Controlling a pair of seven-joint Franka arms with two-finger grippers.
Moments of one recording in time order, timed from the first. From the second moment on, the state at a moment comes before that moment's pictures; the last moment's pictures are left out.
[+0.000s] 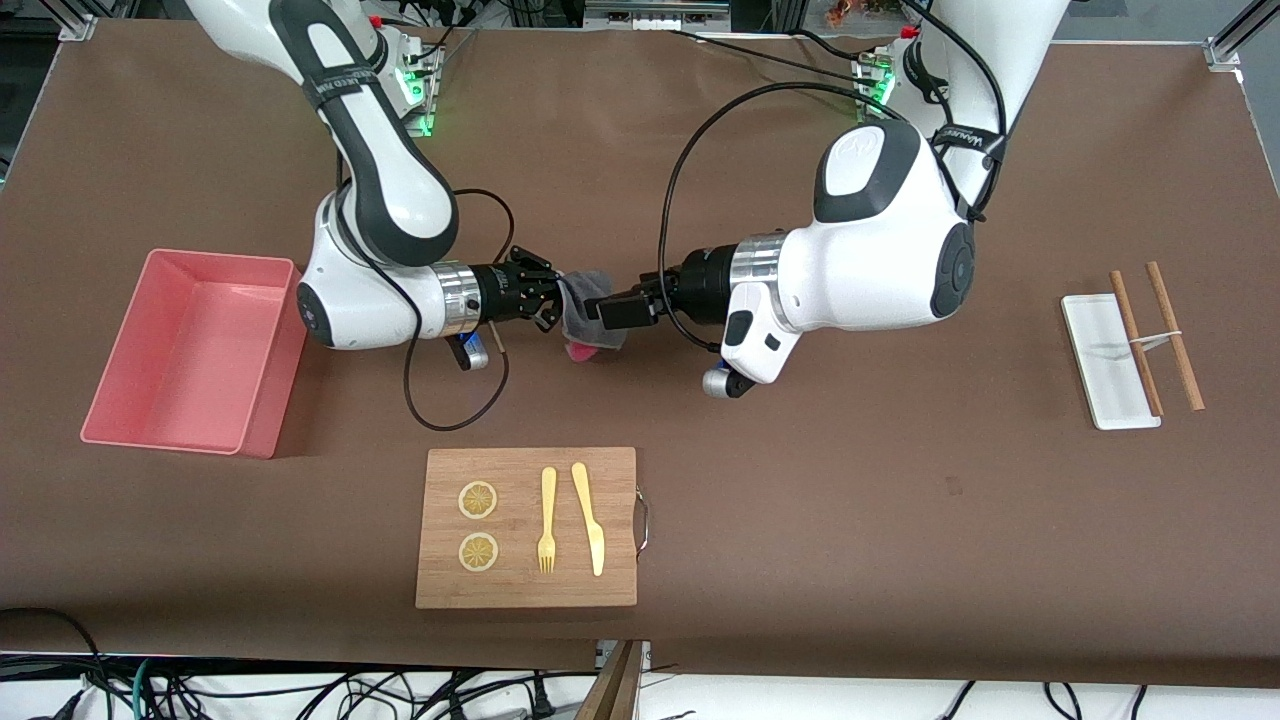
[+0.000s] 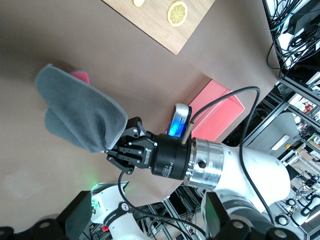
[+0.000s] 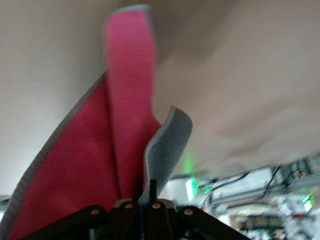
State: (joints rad) left arm -0.39 0.59 -0.16 -1.18 -0.86 1.90 -0.85; right arm 0.42 0.46 0.02 -1.77 0.90 1.90 0.99
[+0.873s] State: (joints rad) left arm -0.22 0.43 -0.16 -1.31 -0.56 1.59 -0.84; right arm 0.47 0.59 -0.02 -1.74 0.55 1.99 0.82
